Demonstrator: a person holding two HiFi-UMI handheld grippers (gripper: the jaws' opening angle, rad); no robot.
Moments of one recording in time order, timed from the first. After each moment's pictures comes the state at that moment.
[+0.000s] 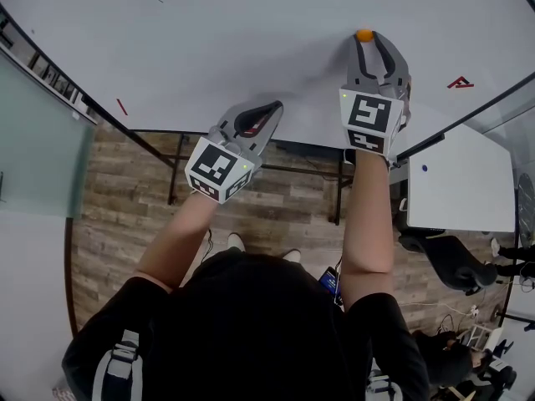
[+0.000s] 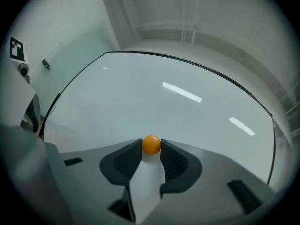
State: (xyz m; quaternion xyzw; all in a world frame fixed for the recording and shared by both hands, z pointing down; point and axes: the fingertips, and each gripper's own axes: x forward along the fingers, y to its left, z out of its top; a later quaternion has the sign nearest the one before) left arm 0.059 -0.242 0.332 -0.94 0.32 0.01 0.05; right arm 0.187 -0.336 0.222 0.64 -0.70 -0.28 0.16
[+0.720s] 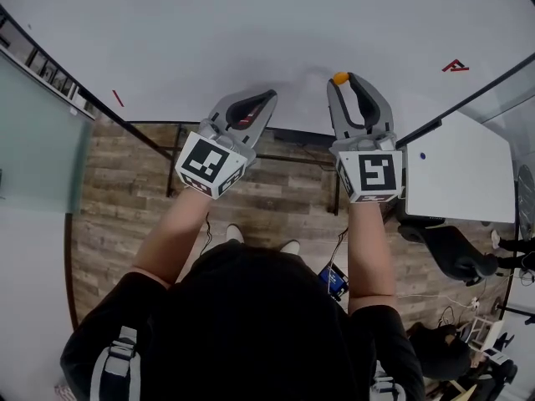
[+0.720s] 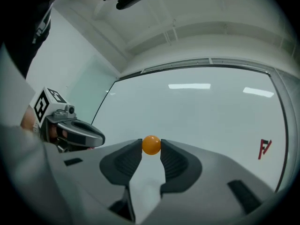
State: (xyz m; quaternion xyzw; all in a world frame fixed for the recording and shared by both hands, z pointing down) left arm 0.062 -0.218 0.320 -0.94 0.33 0.02 0.07; right arm 0.161 -0.231 0.280 0.54 -0.82 -0.17 0.07
